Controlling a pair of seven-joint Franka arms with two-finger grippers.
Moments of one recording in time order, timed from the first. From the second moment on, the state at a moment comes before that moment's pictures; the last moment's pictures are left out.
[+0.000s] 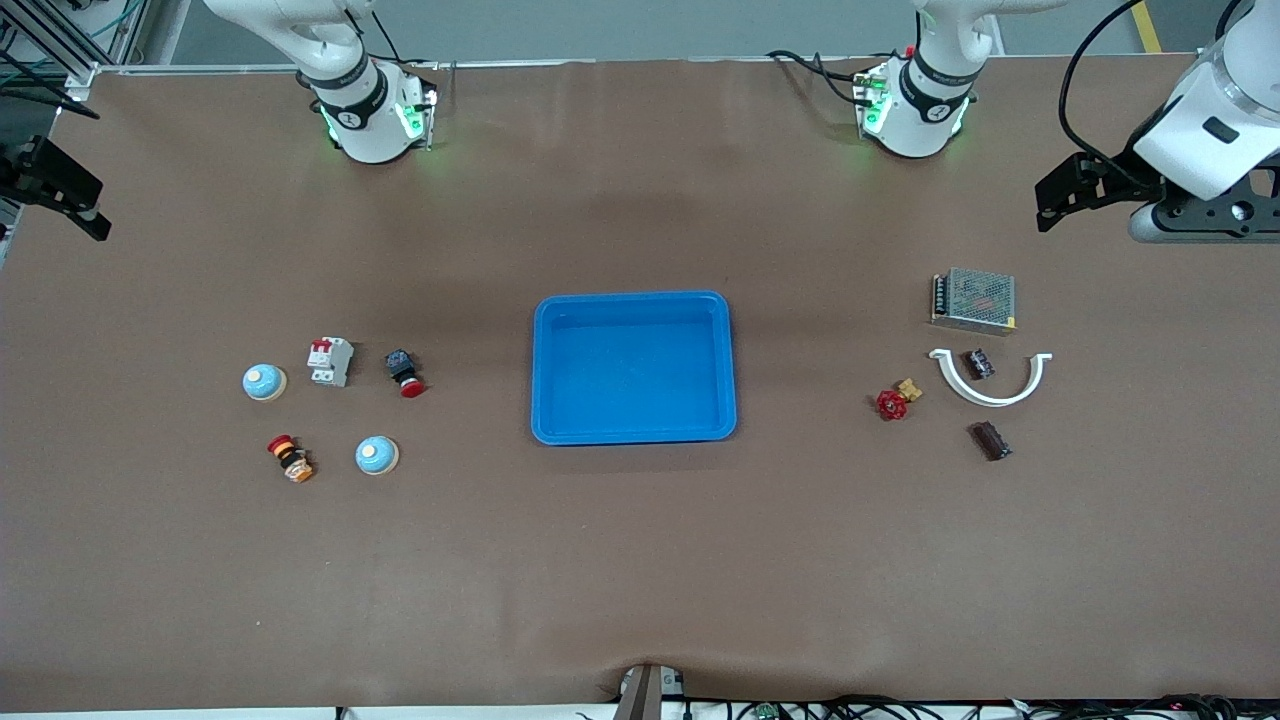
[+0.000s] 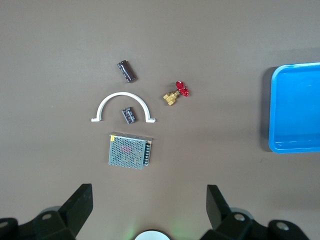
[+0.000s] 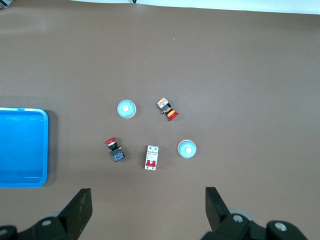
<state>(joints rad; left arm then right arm) 0.02 -0.07 -0.17 -1.60 0.01 1.48 -0.10 0.00 -0.09 -0.01 -1.53 -0.02 1.57 -0.07</state>
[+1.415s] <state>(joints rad) 0.02 -0.06 -0.18 -1.60 0.01 1.50 -0.10 0.00 -0.15 -0.01 -1.56 -0.01 1.59 -0.07</state>
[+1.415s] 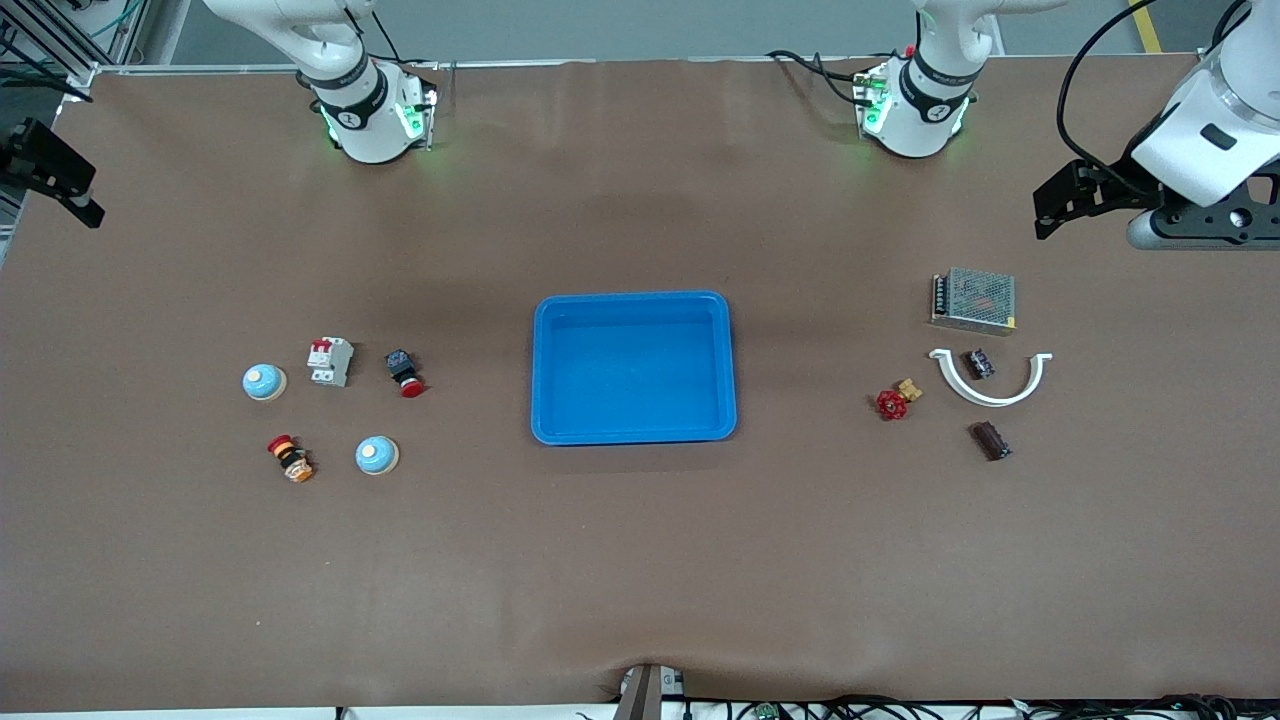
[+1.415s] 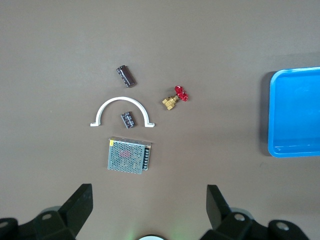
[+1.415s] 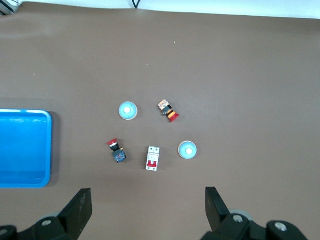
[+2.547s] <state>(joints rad) 0.02 -0.06 -0.18 -1.60 0.01 1.50 -0.10 0.01 -0.21 -0.02 -1.64 0.00 1.62 -0.07</state>
